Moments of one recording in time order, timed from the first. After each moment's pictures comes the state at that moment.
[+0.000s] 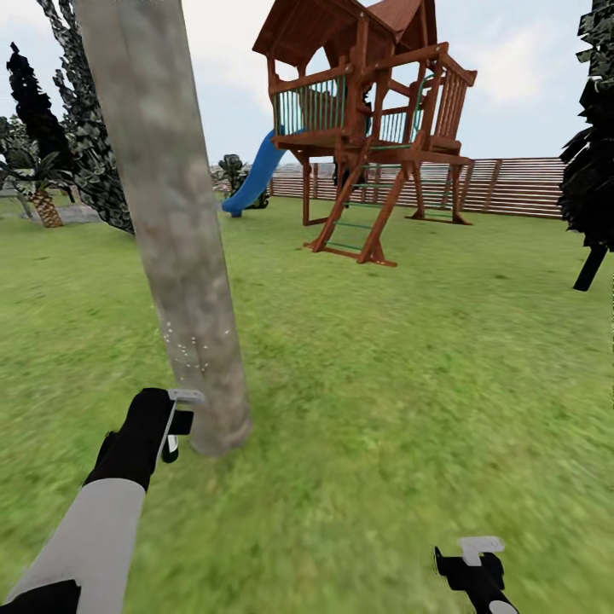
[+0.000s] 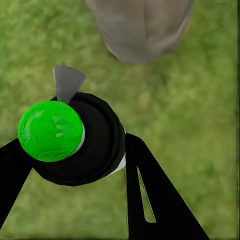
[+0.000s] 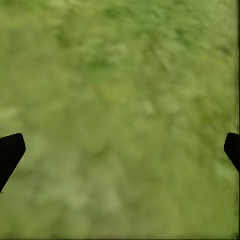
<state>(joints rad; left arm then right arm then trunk) -0.78 0.00 0.22 -0.95 -0.44 1.01 -0.14 -0.51 -0.12 -0.55 -0.07 0.61 -0.39 -0.08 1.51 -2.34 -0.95</state>
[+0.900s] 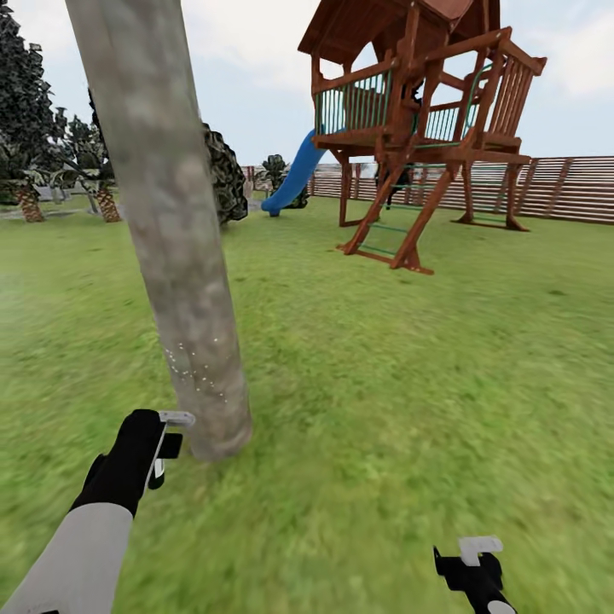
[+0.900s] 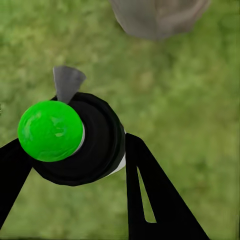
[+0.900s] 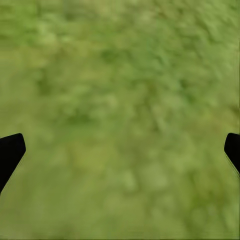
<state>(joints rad) -0.70 0.03 0.23 -0.95 -0.44 1.00 -0.13 -0.51 -0.12 -0.55 -0.07 0.61 -0.39 -0.08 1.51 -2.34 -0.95</state>
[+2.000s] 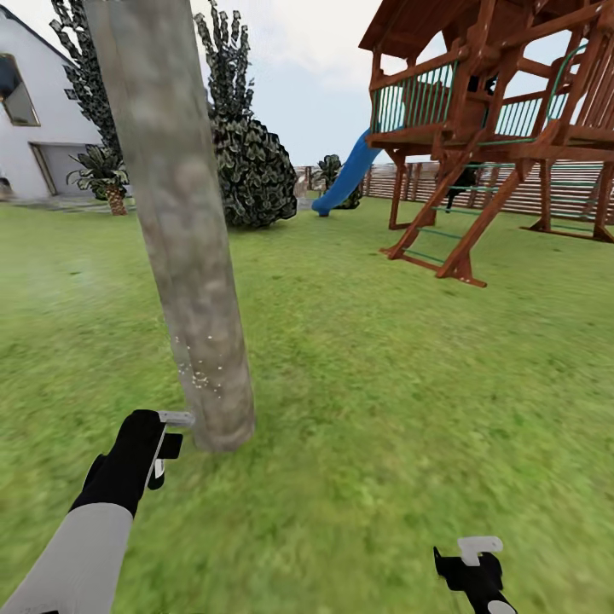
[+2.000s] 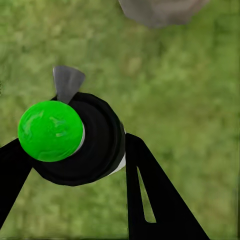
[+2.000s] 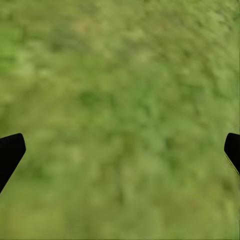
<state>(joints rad) -0.70 0.03 0.22 -0.95 -0.44 1.00 -0.13 -0.51 -0.12 -0.55 -0.07 0.61 -0.39 -0.08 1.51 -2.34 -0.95</state>
